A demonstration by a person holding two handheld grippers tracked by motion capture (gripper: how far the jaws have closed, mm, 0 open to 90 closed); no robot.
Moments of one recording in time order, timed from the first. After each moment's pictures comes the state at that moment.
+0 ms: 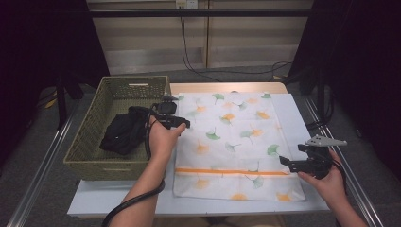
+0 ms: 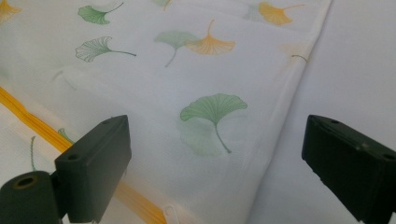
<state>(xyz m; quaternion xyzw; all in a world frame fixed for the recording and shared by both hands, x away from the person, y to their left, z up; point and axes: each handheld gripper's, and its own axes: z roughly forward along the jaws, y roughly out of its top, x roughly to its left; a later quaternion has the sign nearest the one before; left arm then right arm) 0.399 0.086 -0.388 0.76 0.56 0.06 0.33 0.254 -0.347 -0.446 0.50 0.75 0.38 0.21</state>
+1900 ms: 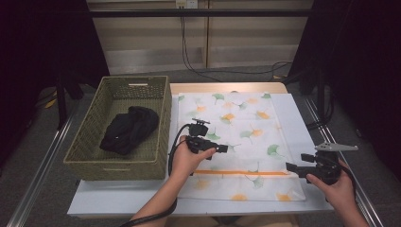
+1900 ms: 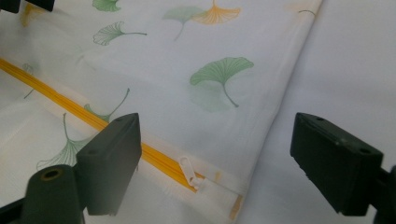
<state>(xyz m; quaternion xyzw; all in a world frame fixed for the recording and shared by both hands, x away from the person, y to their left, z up) 0.361 0.016 -0.445 0.80 0.43 -0.08 0.41 0.235 -0.367 -0.450 0.53 0.74 0.39 0.14</state>
